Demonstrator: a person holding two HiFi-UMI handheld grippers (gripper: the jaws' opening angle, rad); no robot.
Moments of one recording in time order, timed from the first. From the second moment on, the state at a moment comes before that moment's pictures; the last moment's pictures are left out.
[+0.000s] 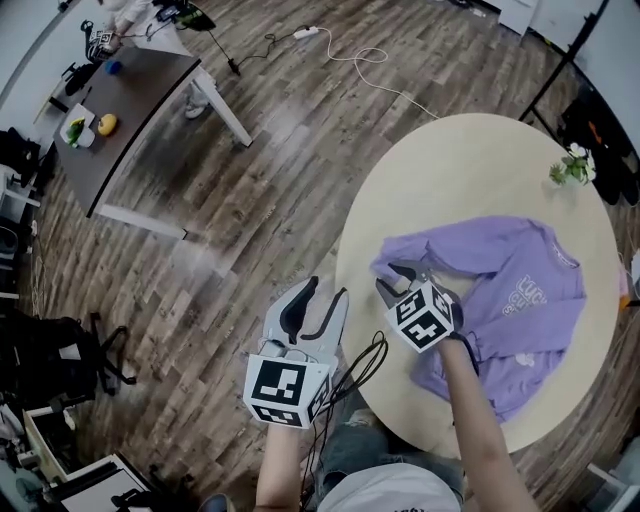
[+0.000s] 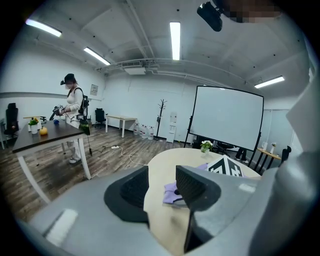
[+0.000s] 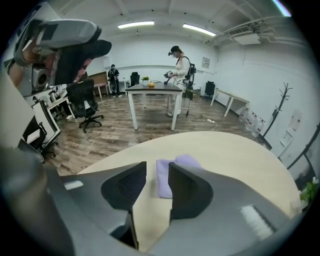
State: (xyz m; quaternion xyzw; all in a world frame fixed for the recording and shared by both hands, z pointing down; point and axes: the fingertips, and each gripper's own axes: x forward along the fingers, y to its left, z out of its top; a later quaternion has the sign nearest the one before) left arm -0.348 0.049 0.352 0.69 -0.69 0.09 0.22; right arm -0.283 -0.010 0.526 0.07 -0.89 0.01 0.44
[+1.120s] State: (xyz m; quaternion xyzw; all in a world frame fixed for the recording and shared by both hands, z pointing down) left arm -0.358 0.058 0.381 0.67 -0.69 0.09 0.25; right arm -0.280 -0.041 0.573 0.14 -0.87 0.12 0.45
